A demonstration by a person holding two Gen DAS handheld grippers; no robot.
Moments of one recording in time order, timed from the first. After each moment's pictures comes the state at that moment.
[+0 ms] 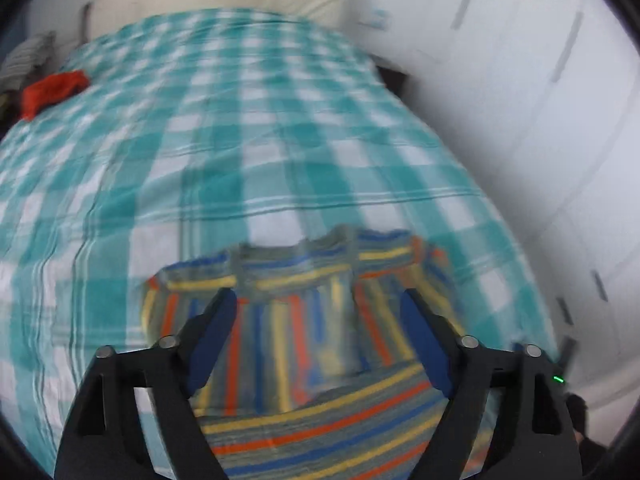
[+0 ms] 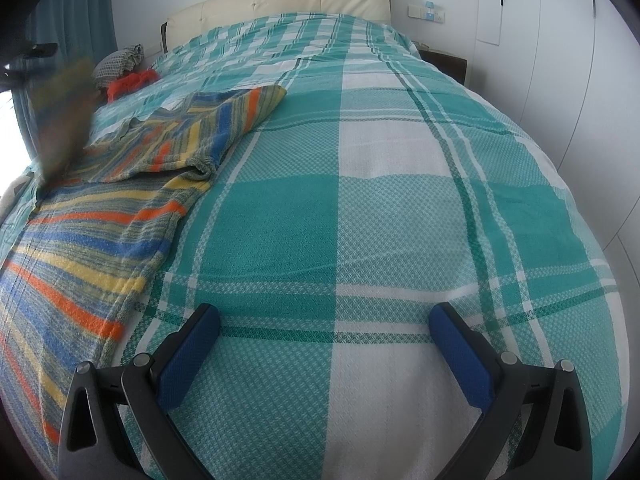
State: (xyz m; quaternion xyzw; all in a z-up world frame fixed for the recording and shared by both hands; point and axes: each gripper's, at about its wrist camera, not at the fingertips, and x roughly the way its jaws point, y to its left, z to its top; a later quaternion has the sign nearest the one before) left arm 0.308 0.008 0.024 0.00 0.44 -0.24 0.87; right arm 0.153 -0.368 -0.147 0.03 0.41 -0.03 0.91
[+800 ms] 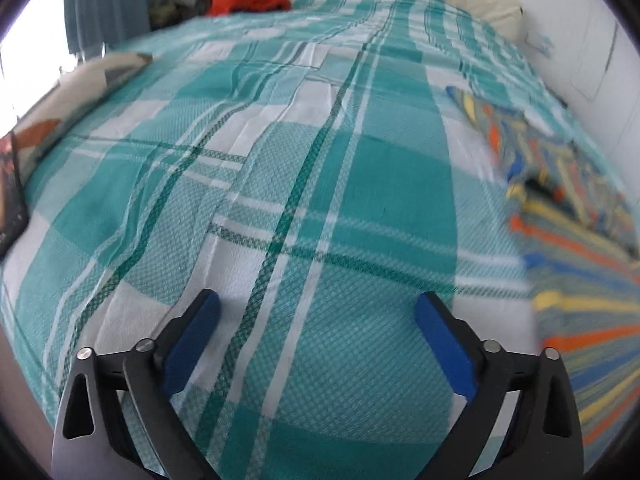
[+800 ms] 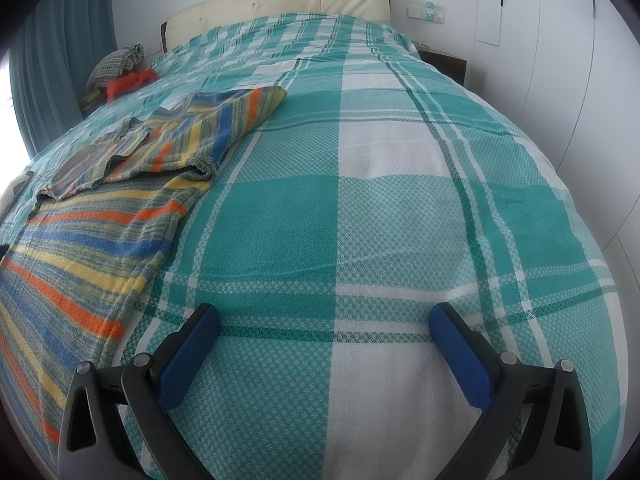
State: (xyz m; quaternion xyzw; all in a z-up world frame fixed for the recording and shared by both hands) left arm 0.157 0.213 -0.152 -0.03 0.45 0.03 0.89; right arm 0.154 -0.366 -0.147 0.02 0.41 -0.03 0.91
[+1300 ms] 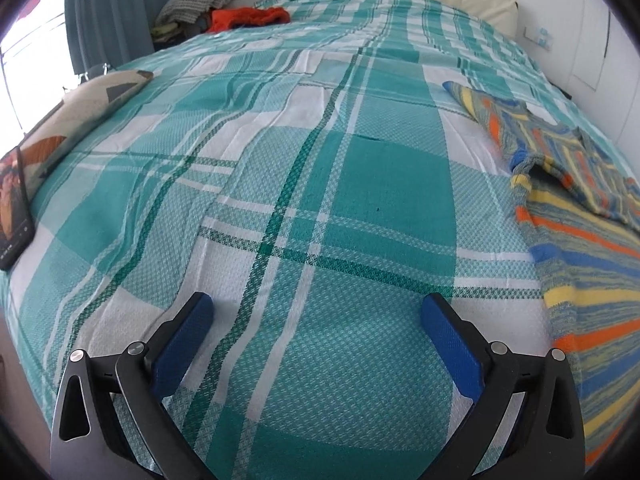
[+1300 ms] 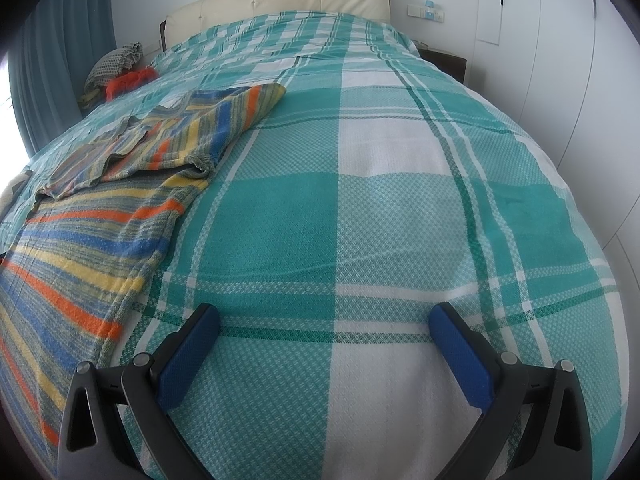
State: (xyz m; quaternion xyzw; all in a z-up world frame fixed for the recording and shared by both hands) left arm 0.158 0.207 -0.158 -0.01 0.43 0.04 0.90; right arm 0.155 -0.366 -0.148 0.02 0.41 -0.04 0.91
